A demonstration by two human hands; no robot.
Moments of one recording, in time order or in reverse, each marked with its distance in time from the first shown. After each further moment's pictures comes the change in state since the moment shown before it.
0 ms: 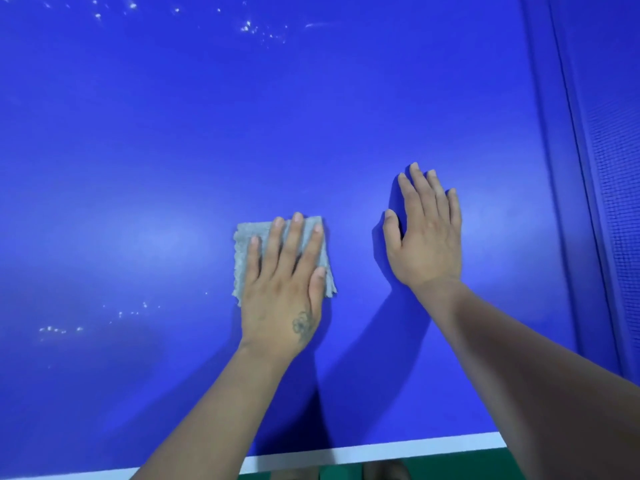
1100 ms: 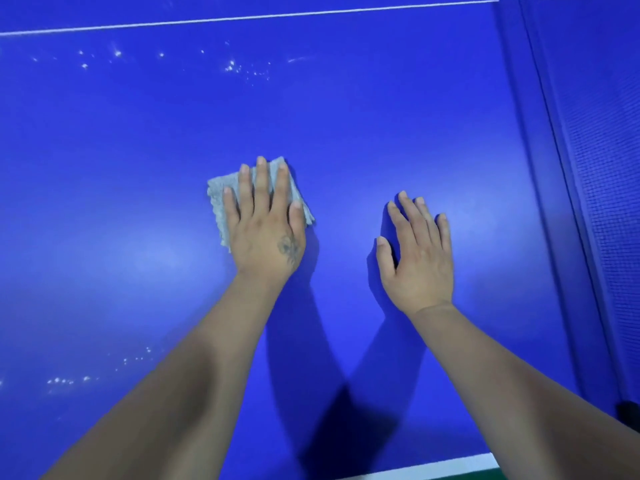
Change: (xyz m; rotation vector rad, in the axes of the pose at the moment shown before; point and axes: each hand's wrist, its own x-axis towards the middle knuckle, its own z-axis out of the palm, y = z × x) left_hand 0.141 -0.031 -0.012 -0.029 0.084 -0.162; right_hand 0.005 -0.001 -0.002 0.058 -0.012 0.031
